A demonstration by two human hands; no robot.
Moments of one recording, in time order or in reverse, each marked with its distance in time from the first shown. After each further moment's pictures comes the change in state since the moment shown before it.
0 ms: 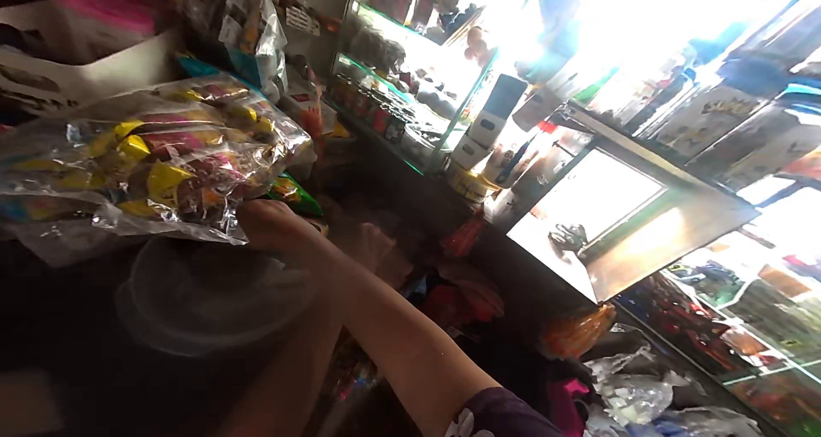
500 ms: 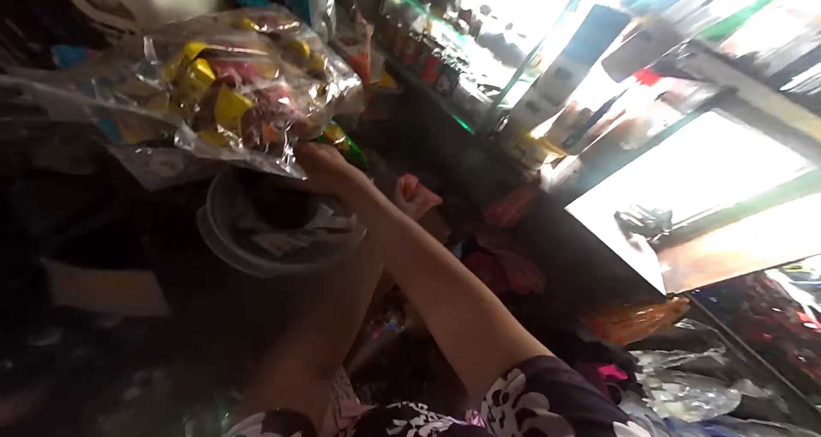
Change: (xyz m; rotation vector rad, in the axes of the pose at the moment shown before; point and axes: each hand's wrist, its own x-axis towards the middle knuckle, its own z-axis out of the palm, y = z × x) left_hand -0.015 0.078 -0.039 -0.296 0.046 -0.403; right_hand 0.012 0.016 0.018 0.004 0.146 -0.053
